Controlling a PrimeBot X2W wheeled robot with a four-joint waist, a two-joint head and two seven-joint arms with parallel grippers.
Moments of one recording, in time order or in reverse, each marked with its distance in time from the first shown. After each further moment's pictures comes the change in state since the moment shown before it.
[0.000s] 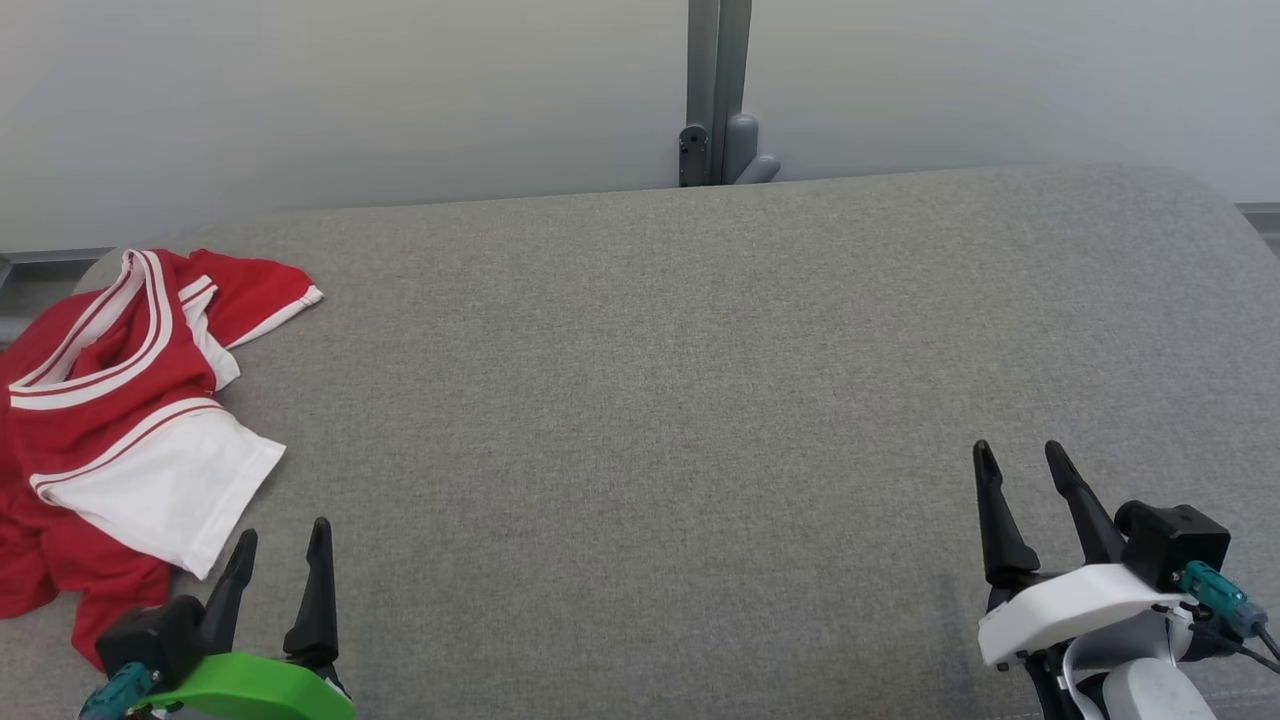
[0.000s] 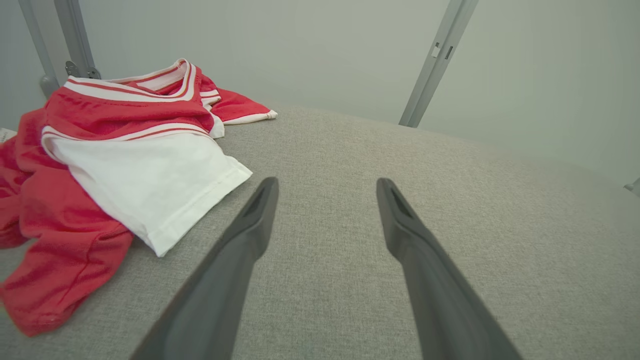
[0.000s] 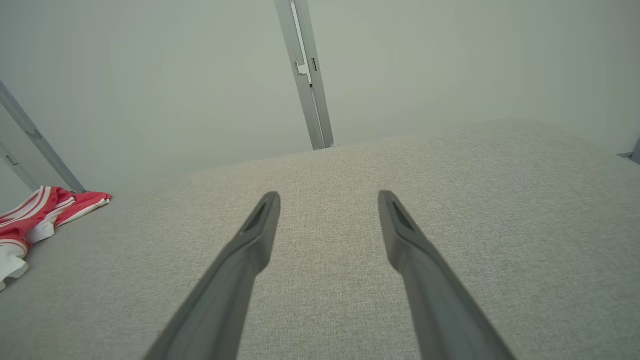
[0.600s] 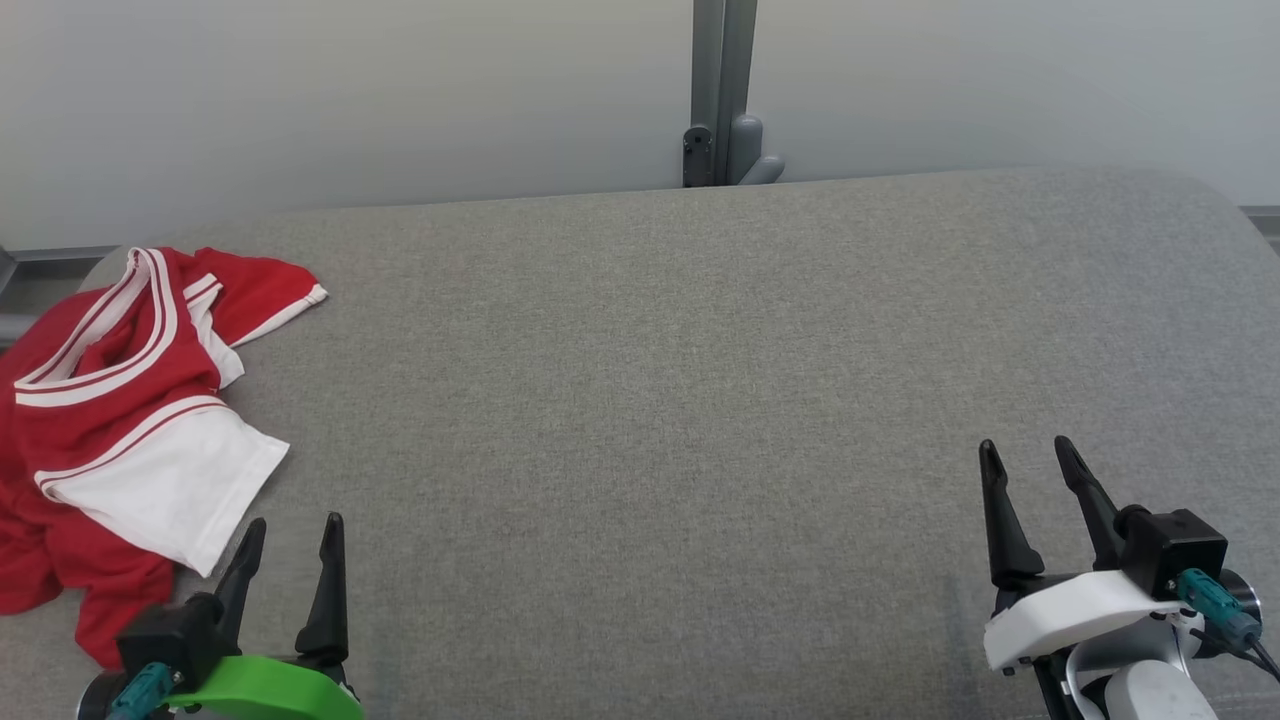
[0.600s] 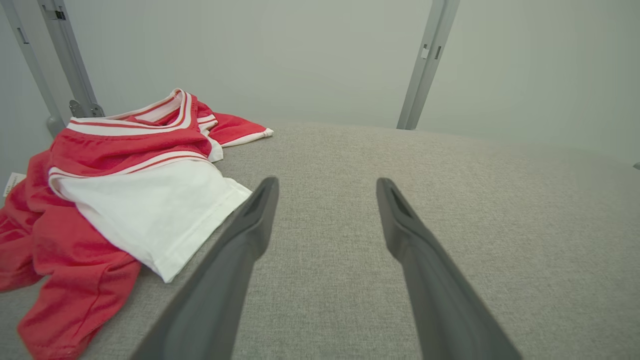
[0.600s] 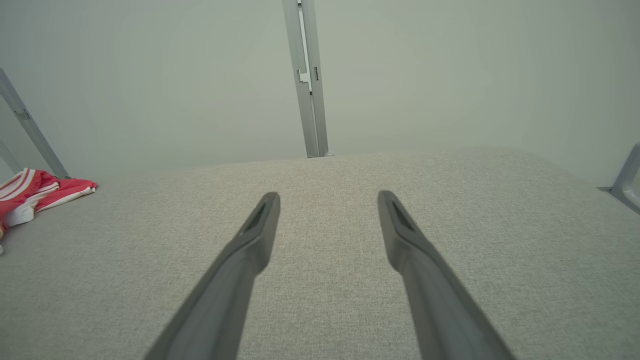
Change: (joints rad) left arm 0.001 0.006 -0.013 -0.017 0.095 -0.001 -0.038; right arm 0.004 0.000 -0.017 -0.001 -0.101 0.000 -0.039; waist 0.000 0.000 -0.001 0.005
